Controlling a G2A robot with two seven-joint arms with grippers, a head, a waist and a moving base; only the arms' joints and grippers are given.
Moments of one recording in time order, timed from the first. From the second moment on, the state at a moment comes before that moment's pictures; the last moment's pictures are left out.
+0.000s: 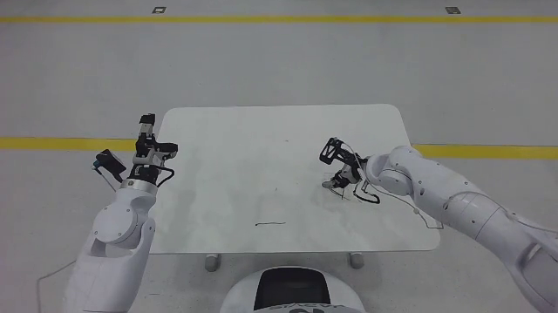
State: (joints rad) left arm 1.73 -1.15 -1.60 -1.80 -0.42 0.00 0.00; right arm -0.75 -0.89 0.28 -1.28 -0.71 -0.34 0.46
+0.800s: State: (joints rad) left arm 1.73 -1.15 -1.60 -1.80 -0.42 0.00 0.00; right arm -0.71 -0.95 0.17 -1.41 -0.94 -0.34 0.38
